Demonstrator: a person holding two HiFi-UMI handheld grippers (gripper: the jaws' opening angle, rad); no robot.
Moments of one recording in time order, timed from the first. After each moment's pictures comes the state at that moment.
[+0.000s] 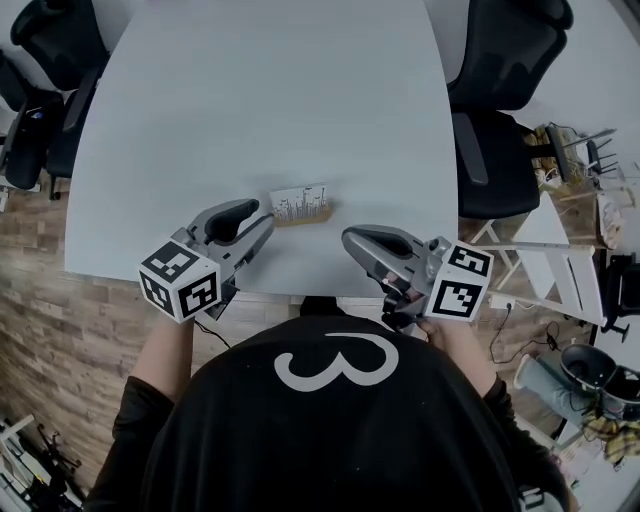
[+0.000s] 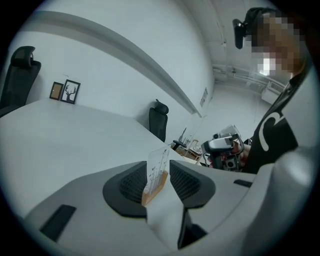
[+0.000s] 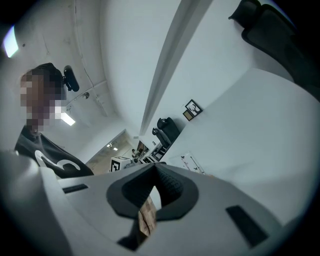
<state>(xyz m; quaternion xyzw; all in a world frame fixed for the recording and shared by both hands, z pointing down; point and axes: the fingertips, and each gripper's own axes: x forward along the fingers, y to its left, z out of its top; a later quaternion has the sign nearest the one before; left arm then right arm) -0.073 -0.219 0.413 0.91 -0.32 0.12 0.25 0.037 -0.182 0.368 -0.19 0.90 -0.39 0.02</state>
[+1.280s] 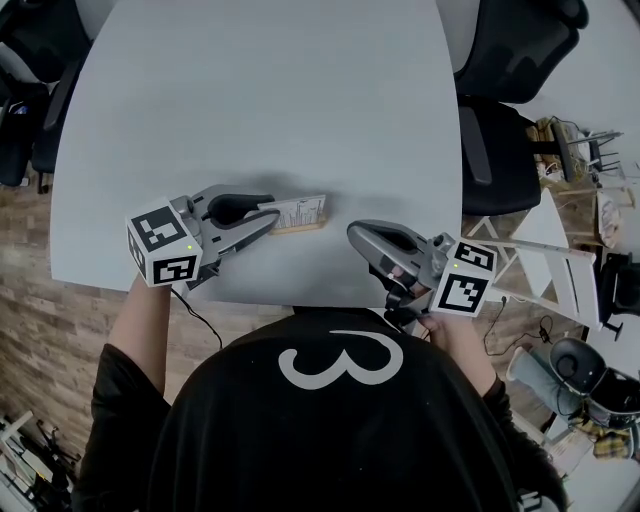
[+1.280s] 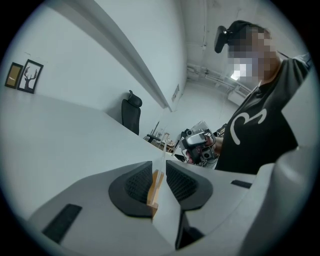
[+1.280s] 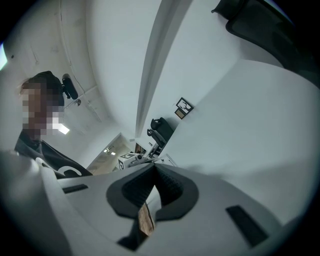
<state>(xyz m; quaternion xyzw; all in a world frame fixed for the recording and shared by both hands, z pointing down) -0.045 -0.244 0.432 0.96 -0.12 0.12 0.24 0.051 -0.218 0.399 -0.20 0.88 -0.43 0.03</state>
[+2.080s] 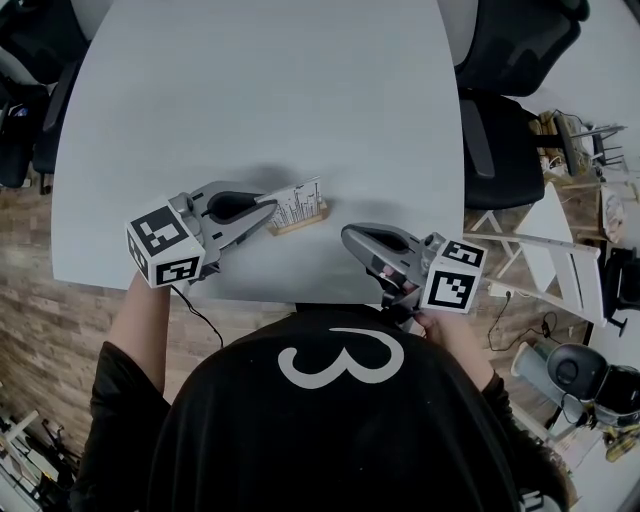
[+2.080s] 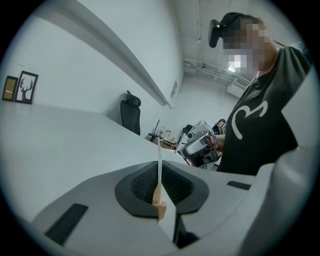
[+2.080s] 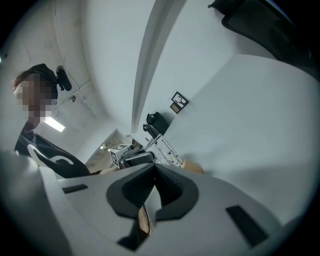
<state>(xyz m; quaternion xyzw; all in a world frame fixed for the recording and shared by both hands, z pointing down) -0.042 -0.246 0.433 0.96 -0.13 0.14 0.19 0.049 -0.208 0.431 -0.21 0.87 -0.45 -0.01</state>
